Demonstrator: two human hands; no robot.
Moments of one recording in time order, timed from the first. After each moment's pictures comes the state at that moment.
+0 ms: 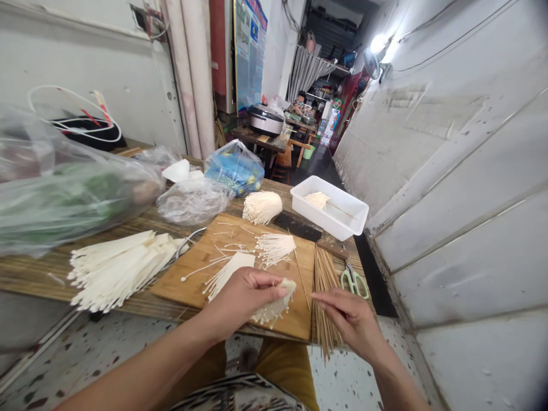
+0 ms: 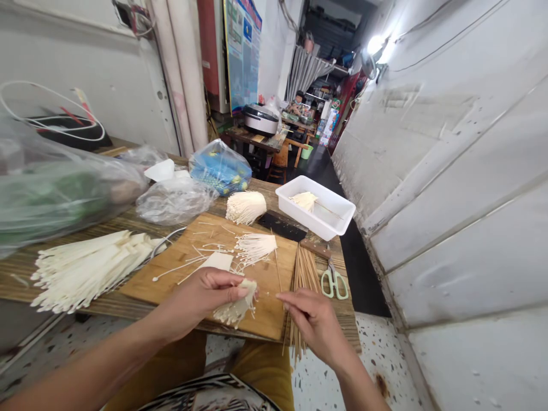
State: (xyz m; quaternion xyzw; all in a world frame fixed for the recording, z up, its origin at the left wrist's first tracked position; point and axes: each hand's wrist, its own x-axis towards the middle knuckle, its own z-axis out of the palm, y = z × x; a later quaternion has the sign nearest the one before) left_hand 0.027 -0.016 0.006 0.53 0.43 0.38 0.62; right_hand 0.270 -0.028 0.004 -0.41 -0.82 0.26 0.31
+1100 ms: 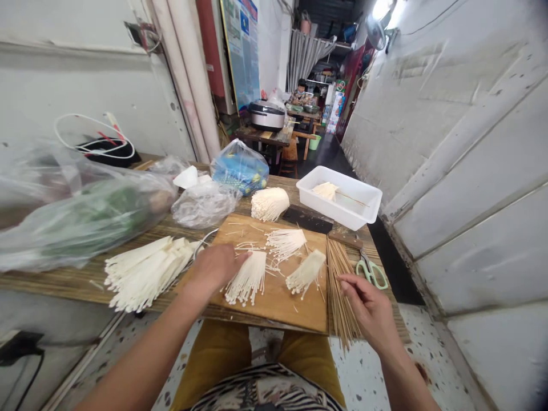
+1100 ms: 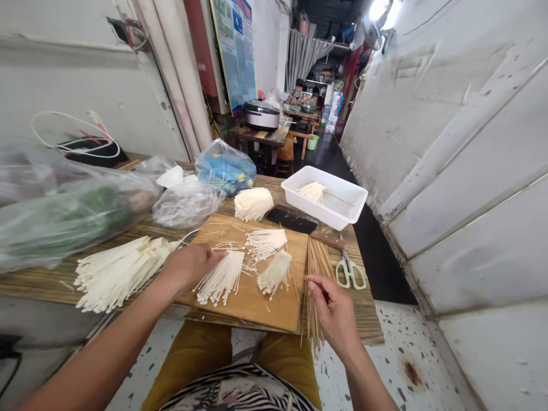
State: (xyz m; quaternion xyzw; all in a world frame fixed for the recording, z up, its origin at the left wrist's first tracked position) left_hand -0.045 0.047 -0.034 0.64 0.76 0.07 0.12; right_hand 0.271 -0.028 -0.029 -0.56 -0.68 0.22 0.41
